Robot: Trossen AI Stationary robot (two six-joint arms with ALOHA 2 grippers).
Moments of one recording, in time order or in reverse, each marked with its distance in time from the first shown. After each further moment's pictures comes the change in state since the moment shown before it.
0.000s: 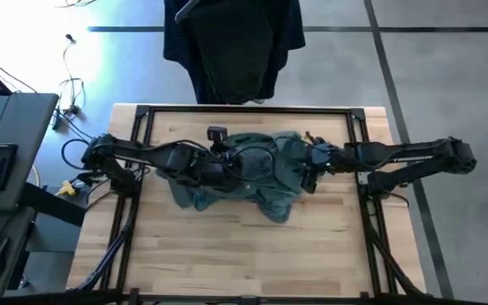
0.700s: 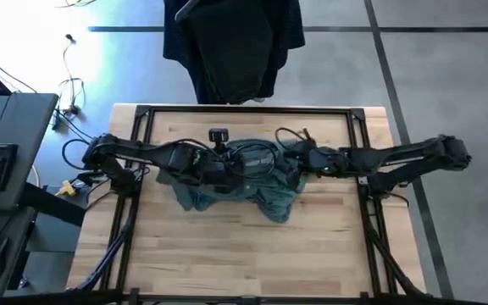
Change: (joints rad) left arm 0.008 0.001 0.000 0.032 0.057 -0.055; right arm 0.047 0.149 0.002 0.290 0.238 0.279
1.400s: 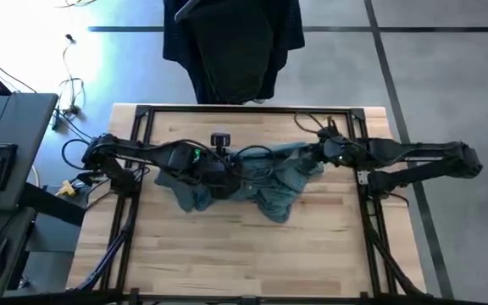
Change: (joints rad) left arm -0.017 -0.005 -0.001 -0.043 0.145 0.007; right arm -0.151 -0.263 0.005 -0.438 -0.035 0.145
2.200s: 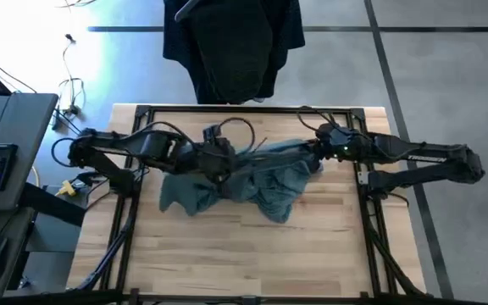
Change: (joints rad) left arm 0.017 -0.156 -0.003 0.215 0.153 -0.165; right arm -0.055 -0.028 -0.004 0.185 -0.121 -0.360
